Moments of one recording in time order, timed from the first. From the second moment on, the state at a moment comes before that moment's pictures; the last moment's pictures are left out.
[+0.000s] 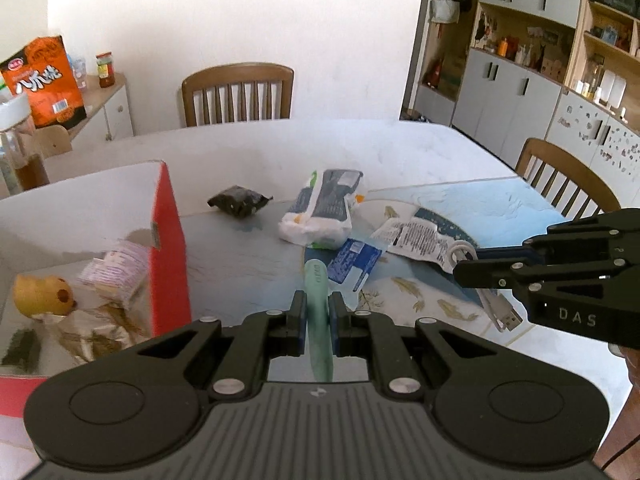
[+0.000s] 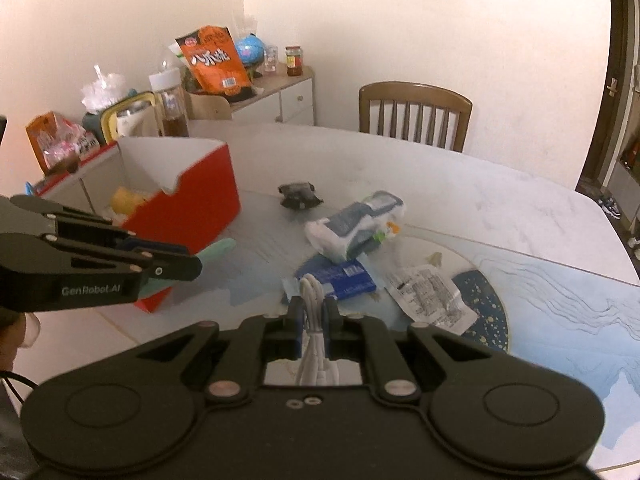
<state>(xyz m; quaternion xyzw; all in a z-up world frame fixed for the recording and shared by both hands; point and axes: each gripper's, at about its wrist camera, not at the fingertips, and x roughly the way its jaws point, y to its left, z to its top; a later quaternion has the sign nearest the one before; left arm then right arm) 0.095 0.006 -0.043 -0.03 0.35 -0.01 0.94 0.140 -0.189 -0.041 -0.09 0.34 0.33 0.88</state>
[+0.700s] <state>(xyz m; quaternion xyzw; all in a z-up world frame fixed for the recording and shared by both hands) 0.020 0.059 0.021 -0.02 0.30 0.03 0.95 0.112 -0.133 0.027 -0.05 0.33 0.40 0.86</state>
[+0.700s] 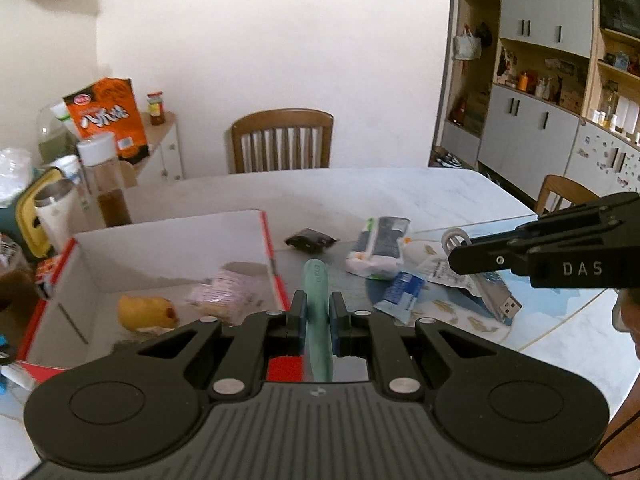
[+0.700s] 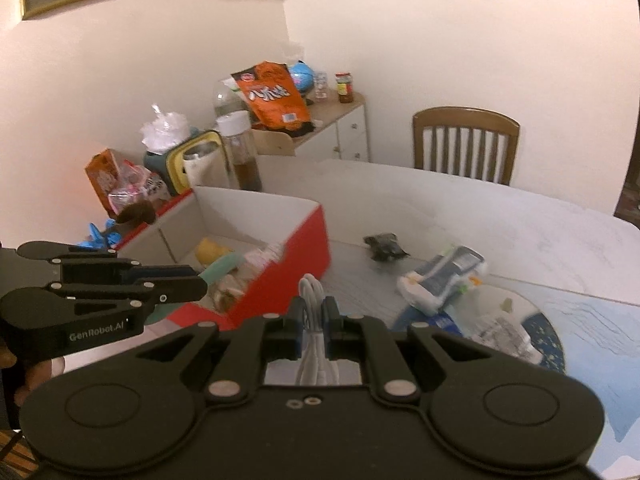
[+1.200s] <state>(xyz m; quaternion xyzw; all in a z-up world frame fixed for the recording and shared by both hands) 0.000 0.125 0.039 -0.03 0.29 0.09 0.95 0.109 -0.069 0.053 -0.07 0.32 0.44 0.84</state>
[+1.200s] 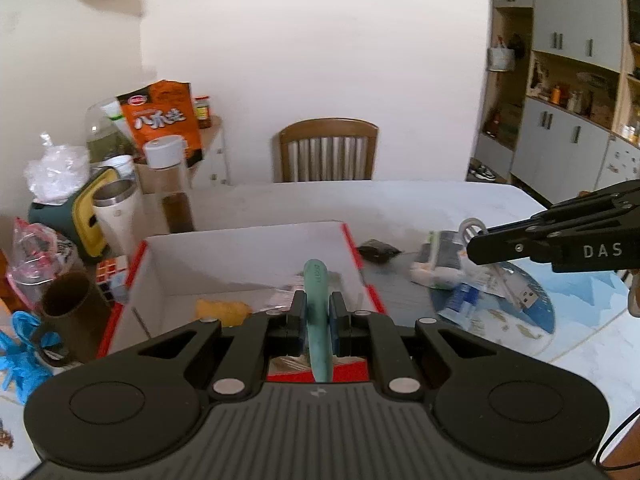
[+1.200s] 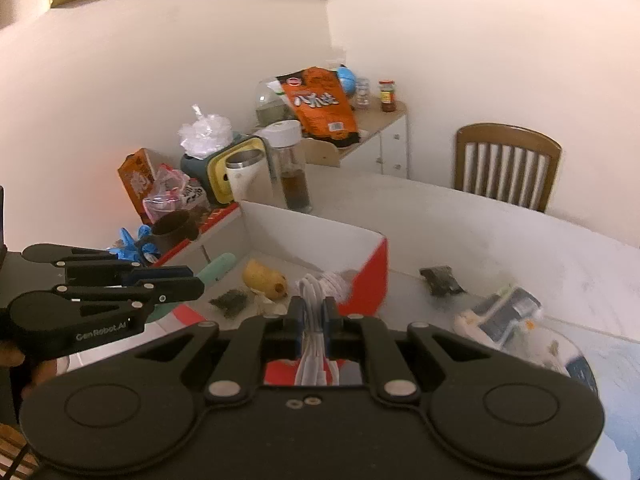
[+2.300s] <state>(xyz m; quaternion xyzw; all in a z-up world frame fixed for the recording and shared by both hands) 0.087 0.253 -0.019 -0.04 0.38 0.20 0.90 0.215 0.064 0.004 -0.11 0.37 0.51 0.77</state>
